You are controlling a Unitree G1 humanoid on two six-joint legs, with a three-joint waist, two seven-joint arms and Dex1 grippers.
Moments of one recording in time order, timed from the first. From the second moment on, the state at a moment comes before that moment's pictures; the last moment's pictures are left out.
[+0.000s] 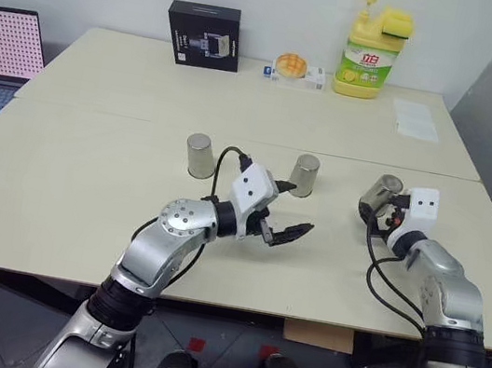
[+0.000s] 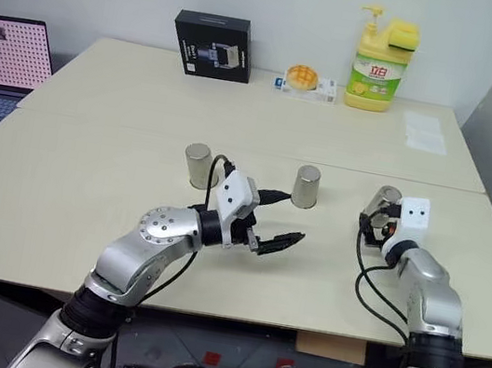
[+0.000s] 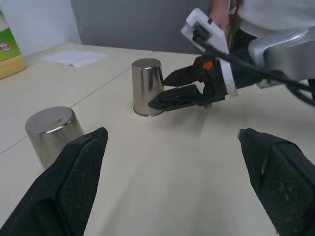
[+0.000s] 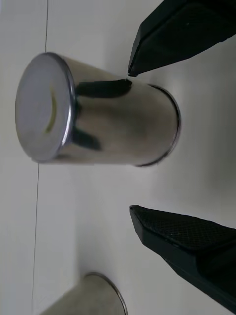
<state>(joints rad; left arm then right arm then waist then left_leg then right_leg) -0.46 0.31 -0.25 -0.20 -0.26 0.42 -0.69 -0.49 -0.42 -0.13 0.25 0.30 0.46 0.26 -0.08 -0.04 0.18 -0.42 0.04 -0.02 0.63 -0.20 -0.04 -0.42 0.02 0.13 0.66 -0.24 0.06</state>
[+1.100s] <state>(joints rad) -0.50 0.29 -0.25 -0.20 -0.26 0.46 -0.66 -0.57 -0.42 -0.23 0.10 0.29 0.54 0.18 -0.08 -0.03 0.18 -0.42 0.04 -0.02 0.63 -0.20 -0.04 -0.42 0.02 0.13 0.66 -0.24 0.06</state>
